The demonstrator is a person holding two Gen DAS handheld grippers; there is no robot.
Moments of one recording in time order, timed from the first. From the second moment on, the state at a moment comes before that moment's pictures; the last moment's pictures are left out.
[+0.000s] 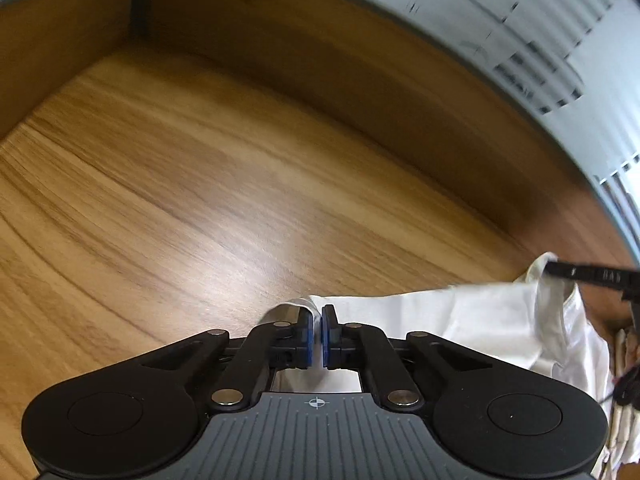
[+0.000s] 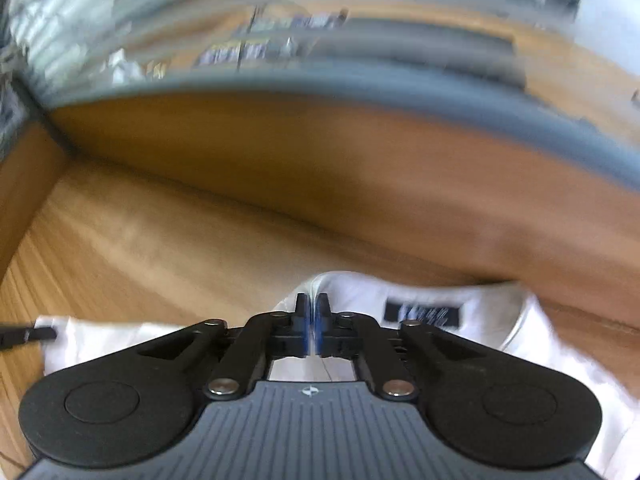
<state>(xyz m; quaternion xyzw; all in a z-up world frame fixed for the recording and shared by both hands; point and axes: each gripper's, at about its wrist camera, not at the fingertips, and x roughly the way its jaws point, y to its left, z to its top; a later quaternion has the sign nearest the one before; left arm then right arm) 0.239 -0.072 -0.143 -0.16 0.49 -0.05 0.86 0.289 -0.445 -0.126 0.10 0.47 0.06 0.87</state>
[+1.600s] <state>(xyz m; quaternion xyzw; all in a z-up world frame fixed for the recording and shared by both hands) 0.191 -0.155 -0.136 -0.05 0.44 -0.28 0.85 0.062 -0.371 -0.103 0.14 0.53 0.00 0.84</state>
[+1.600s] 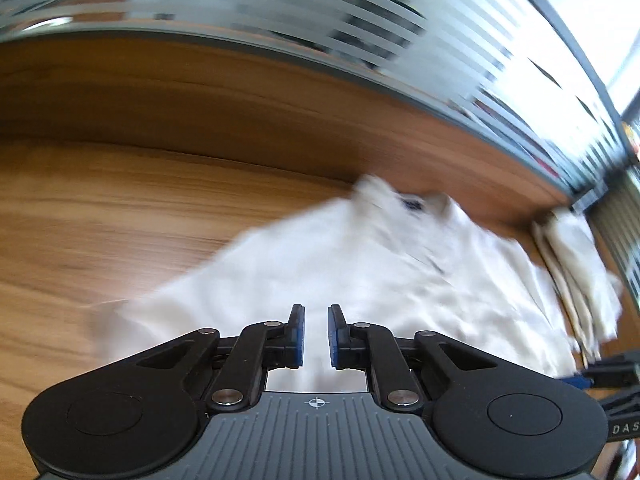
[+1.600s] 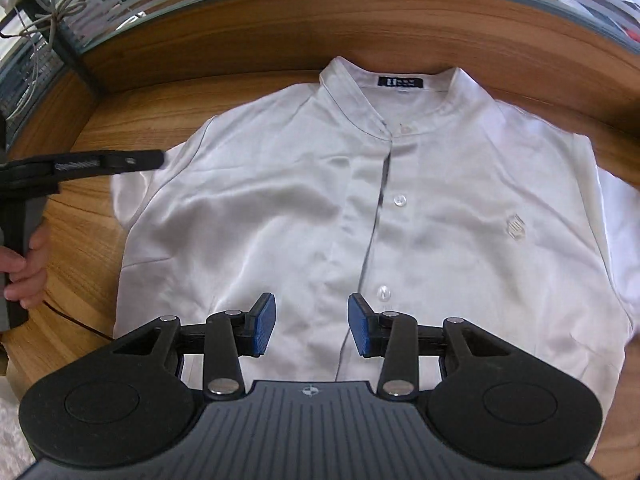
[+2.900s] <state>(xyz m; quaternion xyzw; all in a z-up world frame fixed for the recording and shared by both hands) 0.104 0.014 -0.104 0.12 0.55 -0.10 0.82 0.169 -0.155 -0.087 -0.01 0.49 0.14 0.86</state>
